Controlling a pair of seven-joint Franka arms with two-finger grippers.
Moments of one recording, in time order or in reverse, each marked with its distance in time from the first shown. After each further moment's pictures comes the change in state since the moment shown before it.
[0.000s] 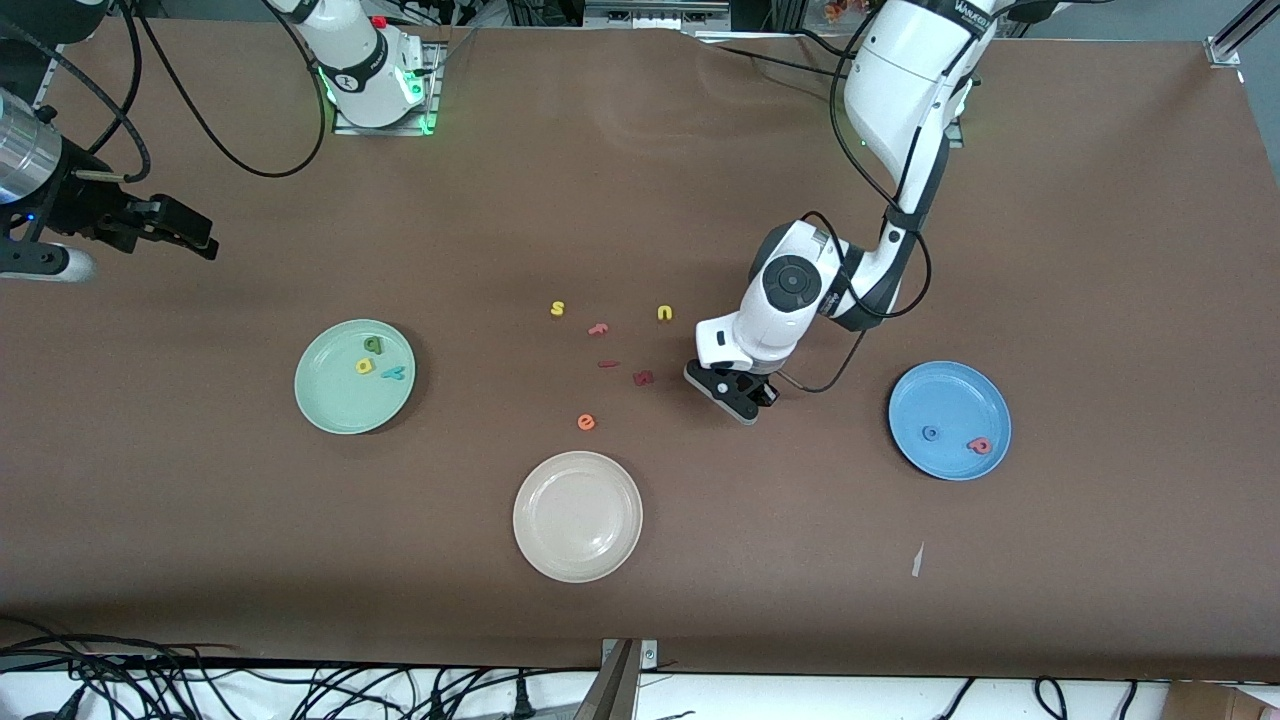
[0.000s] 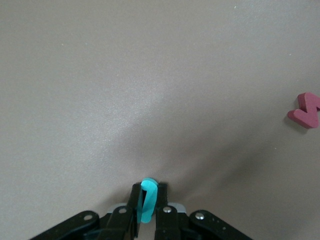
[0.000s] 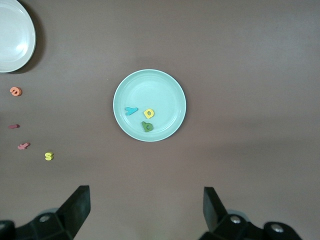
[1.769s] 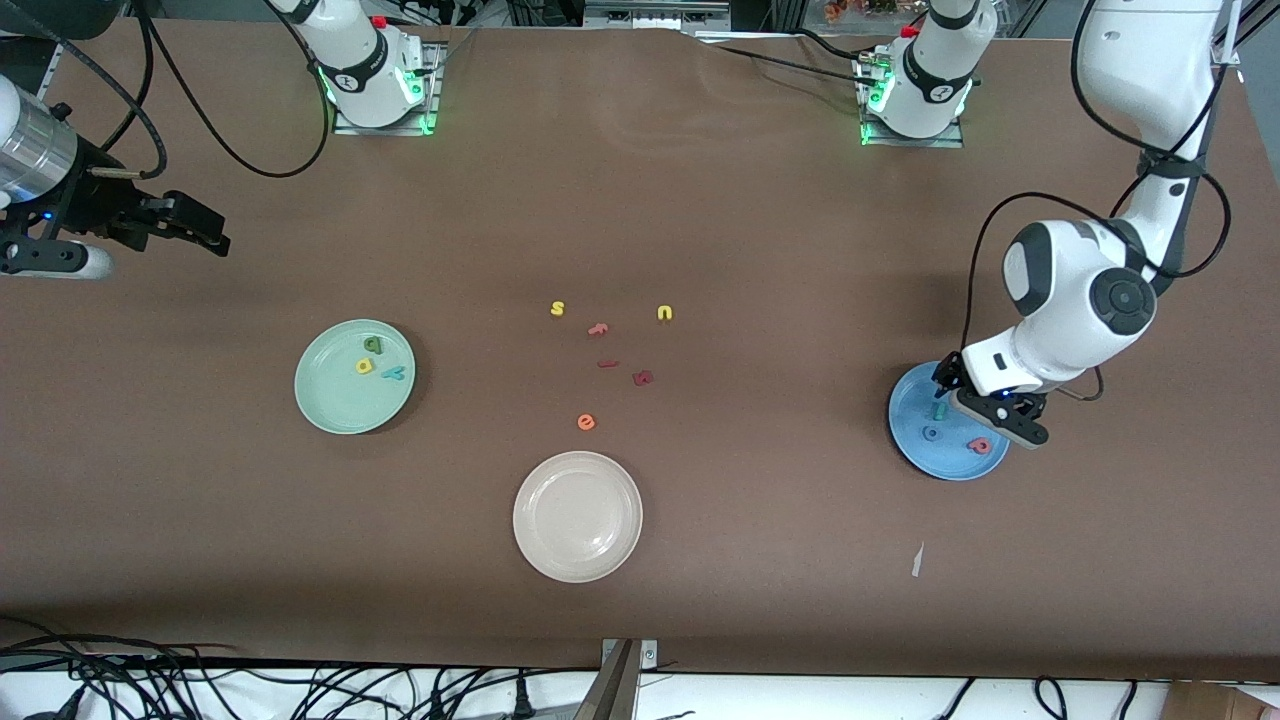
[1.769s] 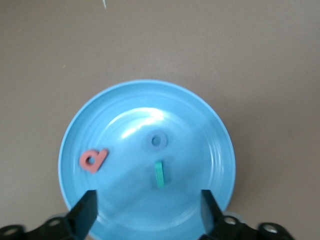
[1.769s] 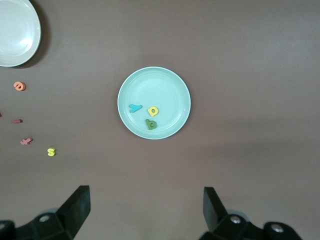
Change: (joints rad) left arm 0.479 -0.350 0.058 -0.288 0.008 -0.135 0.384; right arm 0.006 0.000 0.016 0.002 0.001 -0.008 0.001
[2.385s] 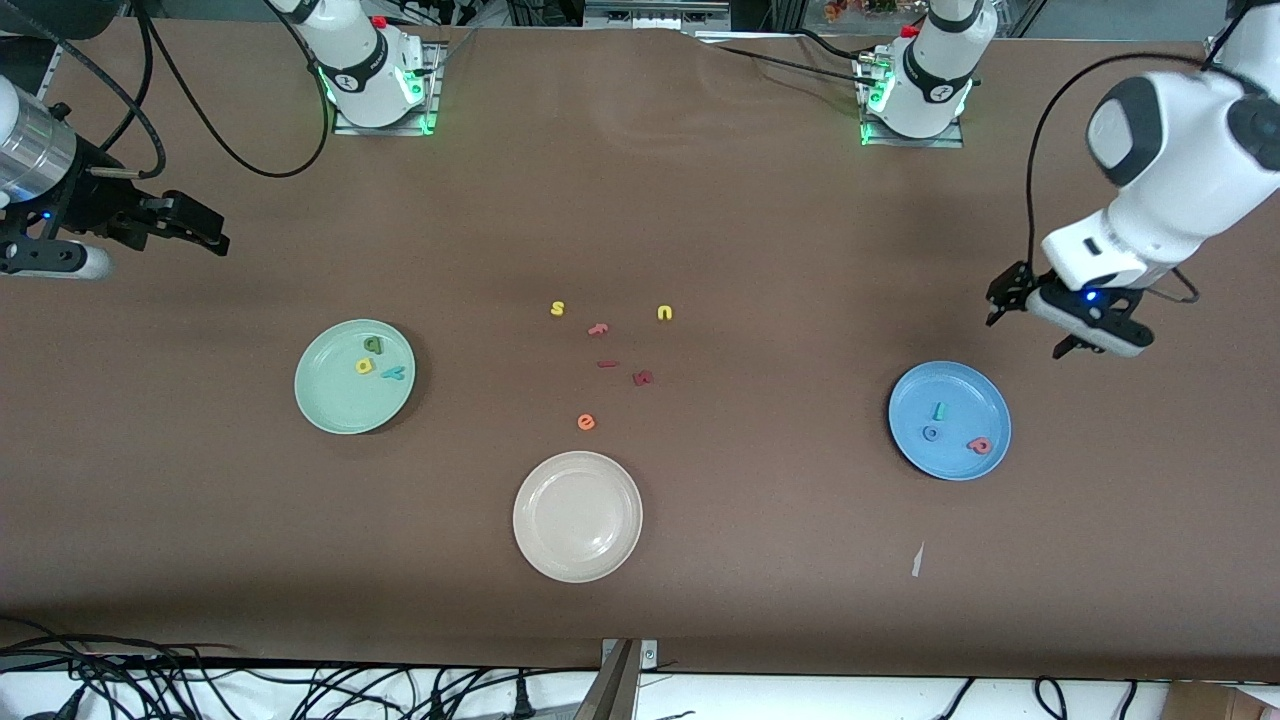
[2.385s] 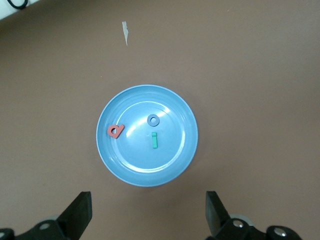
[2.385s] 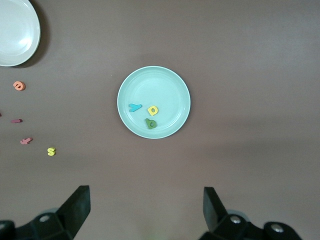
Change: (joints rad) left arm 0.029 -0.431 0.001 -0.143 0.000 -0.198 0.000; right arm 0.000 0.000 -0.001 0.000 0.000 -0.003 0.001
